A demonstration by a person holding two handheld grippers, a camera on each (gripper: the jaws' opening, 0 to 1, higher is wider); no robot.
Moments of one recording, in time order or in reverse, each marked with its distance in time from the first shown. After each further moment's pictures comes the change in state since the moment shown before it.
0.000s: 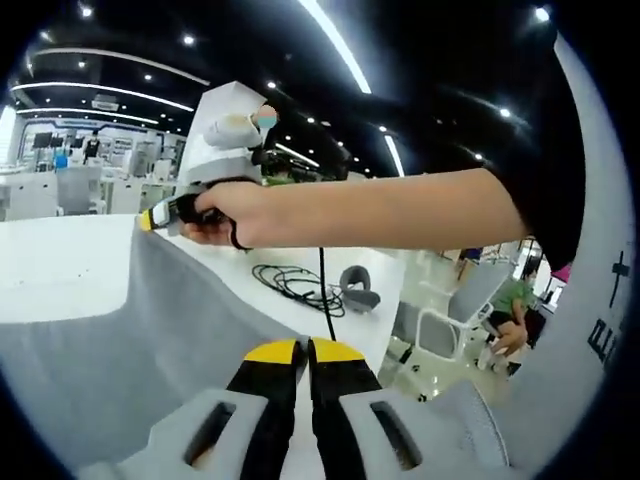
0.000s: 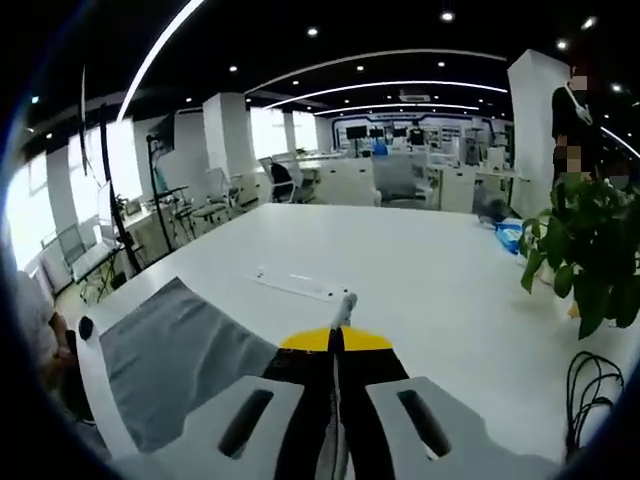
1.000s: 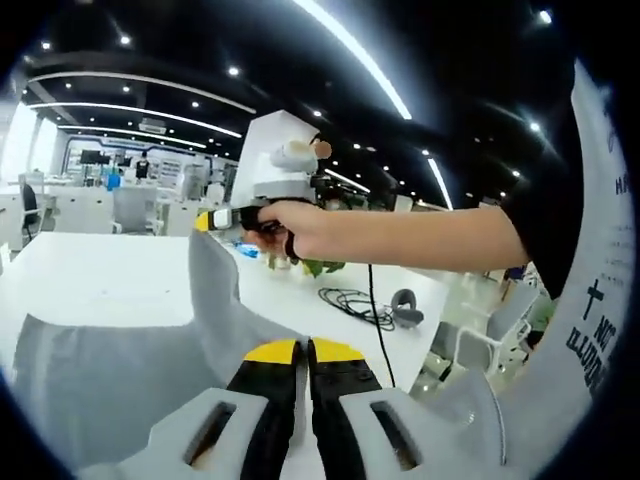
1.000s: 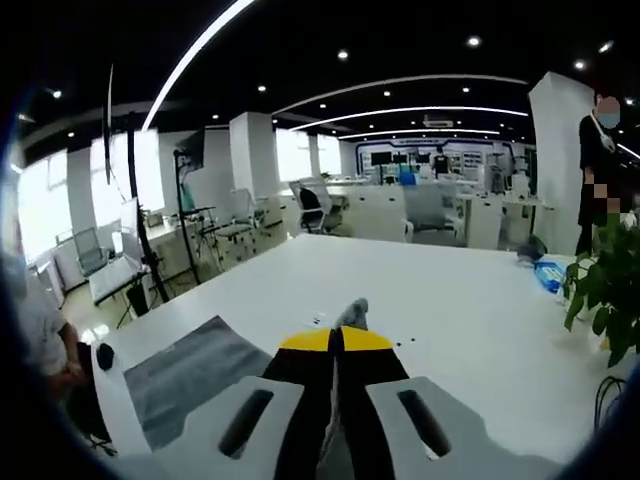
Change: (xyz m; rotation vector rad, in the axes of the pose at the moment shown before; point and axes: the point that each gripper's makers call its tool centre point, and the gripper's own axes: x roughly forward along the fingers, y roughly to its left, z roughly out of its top) left arm -0.140 0.070 0.032 0.002 -0.108 0.228; right arm 0.035 0.117 0.071 -0.033 -0.121 0.091
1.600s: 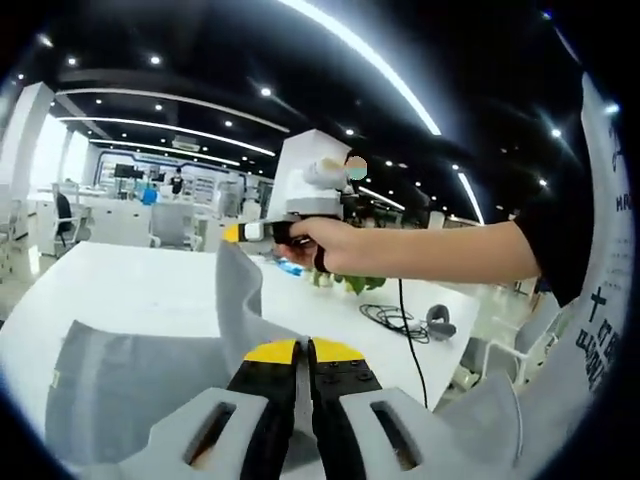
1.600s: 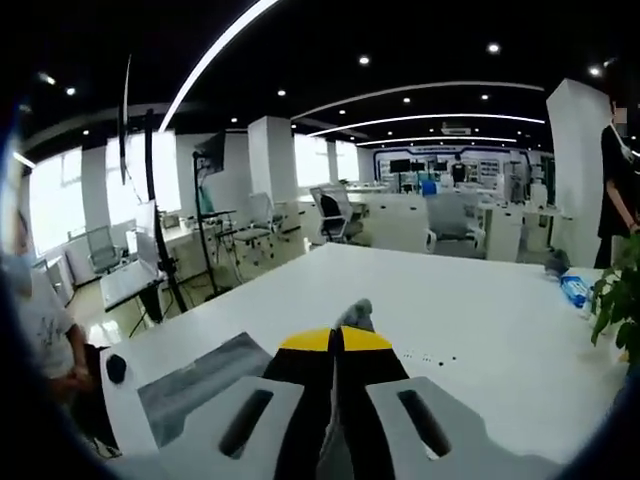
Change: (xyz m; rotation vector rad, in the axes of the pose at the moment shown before) left arm -0.050 0.057 0.022 -0.004 -0.068 0.155; right arm 0.036 0.061 0.020 -0.027 -0.024 0.067
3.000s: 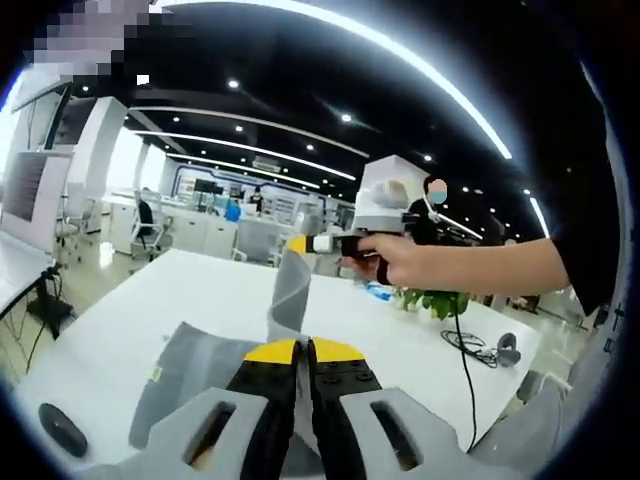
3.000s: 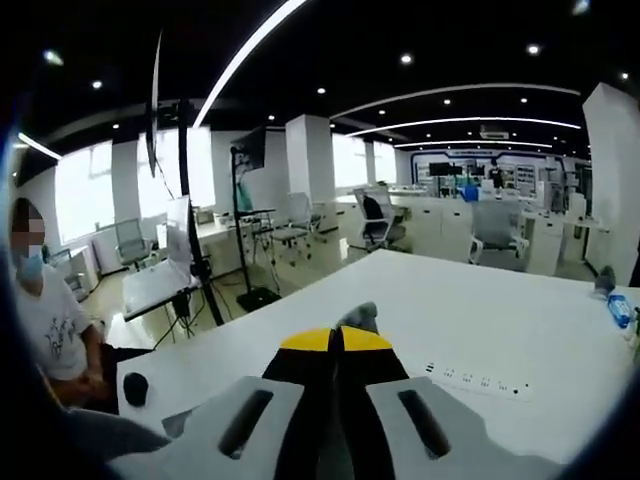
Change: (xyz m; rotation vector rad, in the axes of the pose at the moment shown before) left arm -0.091 0.132 0.015 -0.066 -0.104 0.359; right arm 0.085 0.112 0.019 -0.032 -0.004 0.148
